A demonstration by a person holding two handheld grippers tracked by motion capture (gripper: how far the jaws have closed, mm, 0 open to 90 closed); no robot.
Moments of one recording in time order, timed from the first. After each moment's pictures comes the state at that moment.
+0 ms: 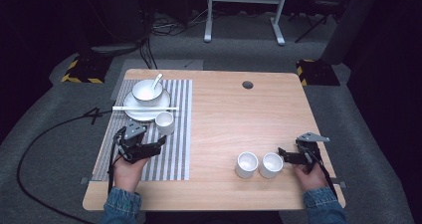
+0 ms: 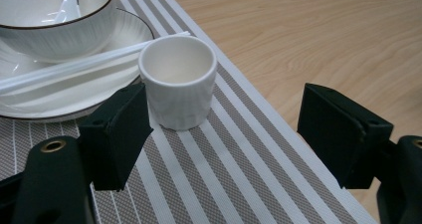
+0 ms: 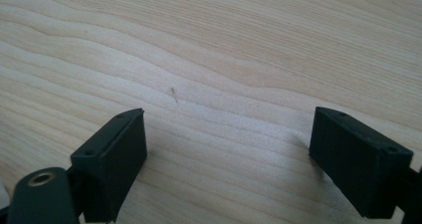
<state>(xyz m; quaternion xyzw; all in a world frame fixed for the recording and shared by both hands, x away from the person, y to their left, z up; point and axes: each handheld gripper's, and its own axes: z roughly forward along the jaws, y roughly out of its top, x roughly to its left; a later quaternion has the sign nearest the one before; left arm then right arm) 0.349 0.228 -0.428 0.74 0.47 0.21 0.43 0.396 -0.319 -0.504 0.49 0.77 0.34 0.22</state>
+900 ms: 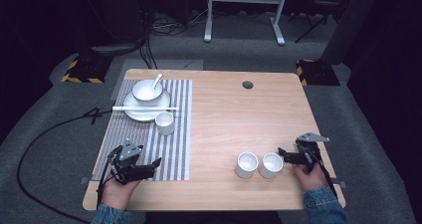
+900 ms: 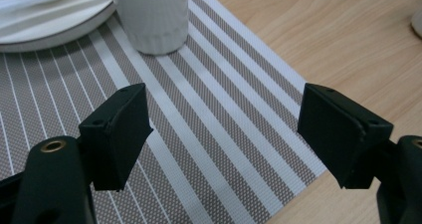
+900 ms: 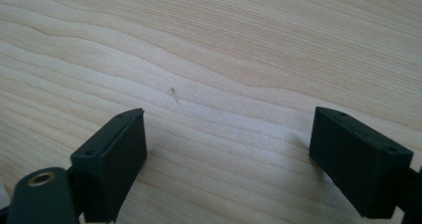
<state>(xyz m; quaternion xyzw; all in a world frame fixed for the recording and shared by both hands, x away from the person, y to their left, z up) 0.305 0.239 -0.449 0.79 0.45 0.19 0.38 0.396 -0.319 -0.504 0.49 0.78 0.34 0.22</state>
